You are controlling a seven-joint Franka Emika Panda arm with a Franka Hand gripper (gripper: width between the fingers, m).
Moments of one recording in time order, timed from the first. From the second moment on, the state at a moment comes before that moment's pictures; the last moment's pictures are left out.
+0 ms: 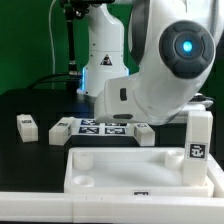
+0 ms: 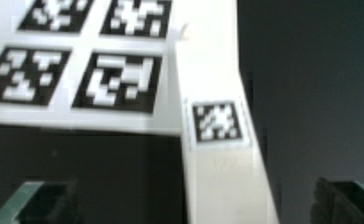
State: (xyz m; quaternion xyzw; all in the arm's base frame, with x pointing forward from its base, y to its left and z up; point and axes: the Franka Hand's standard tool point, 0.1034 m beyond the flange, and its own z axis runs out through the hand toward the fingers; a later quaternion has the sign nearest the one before) arm 0.429 0.050 0.039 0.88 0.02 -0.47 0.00
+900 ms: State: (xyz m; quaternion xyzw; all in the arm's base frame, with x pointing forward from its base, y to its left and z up) arm 0.437 0.038 0.024 0.87 0.00 -0.49 0.01
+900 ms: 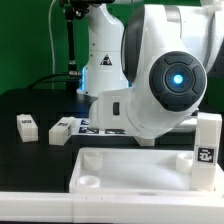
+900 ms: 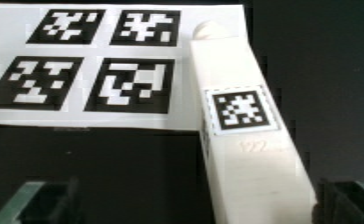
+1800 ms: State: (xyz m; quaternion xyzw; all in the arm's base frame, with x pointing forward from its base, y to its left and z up) arm 0.438 0.041 0.010 0.88 0.00 -0.48 0.01
